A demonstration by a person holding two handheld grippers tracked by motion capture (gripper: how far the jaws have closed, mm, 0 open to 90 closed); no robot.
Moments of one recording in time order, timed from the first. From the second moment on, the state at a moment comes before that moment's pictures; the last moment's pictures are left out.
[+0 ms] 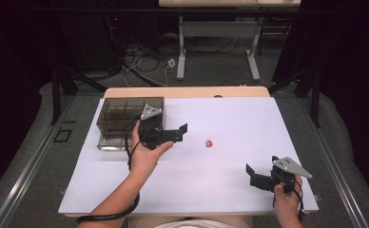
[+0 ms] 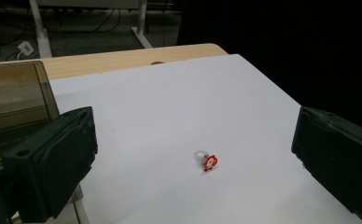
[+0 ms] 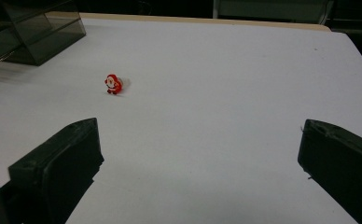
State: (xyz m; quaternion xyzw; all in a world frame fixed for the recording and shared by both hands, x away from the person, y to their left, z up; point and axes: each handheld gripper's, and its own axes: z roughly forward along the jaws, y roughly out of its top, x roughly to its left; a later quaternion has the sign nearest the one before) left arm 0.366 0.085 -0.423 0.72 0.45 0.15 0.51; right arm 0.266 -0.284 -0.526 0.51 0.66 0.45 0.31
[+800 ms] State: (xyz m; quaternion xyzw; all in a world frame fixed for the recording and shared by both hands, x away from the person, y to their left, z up) left arm 0.395 0.046 -0.441 0.73 0.46 0.14 0.48; right arm 0.269 -0.287 -0.529 0.52 0.66 0.45 0.29
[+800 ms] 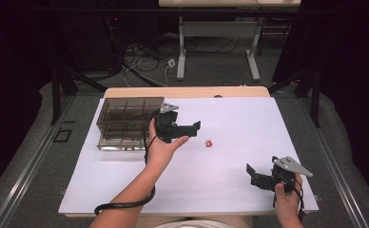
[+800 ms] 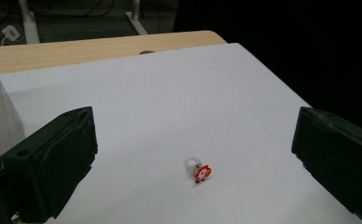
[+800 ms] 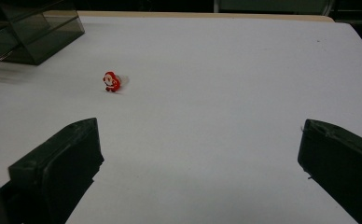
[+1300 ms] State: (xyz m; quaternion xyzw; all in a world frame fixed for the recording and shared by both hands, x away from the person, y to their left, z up) left arm 0.407 0.018 -0.453 0.75 0.46 0.13 0.47; right arm 0.270 -0.287 -0.530 0.52 0.66 0.45 0.29
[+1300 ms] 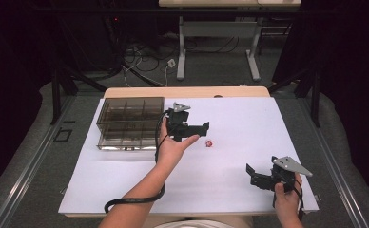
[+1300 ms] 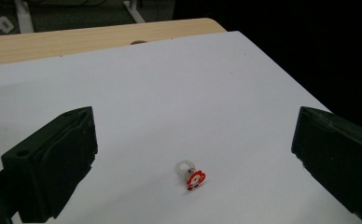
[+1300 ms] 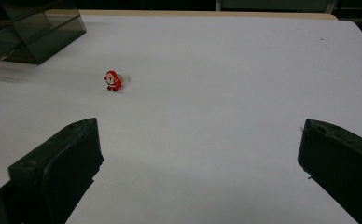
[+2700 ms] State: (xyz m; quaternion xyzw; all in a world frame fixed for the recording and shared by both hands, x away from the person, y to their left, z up) left arm 0.423 -0.023 -0.495 0.78 0.47 0.12 0.39; right arm 0.273 -0.285 -0.532 0.52 0.66 0.46 0.28
